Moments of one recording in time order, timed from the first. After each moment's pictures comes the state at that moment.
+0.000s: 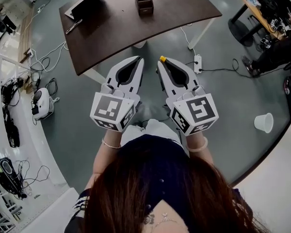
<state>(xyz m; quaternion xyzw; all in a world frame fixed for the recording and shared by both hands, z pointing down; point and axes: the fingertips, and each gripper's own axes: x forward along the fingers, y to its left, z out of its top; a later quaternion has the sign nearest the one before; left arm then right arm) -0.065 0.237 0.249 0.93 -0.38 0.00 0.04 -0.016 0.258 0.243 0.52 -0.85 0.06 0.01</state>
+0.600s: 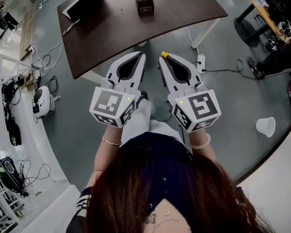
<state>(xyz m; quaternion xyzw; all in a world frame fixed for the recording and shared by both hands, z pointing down) -0.031 0.172 0.269 0.92 -0.38 0.02 0.05 0.017 0.193 0.263 0.50 -0.86 0.07 0.02</state>
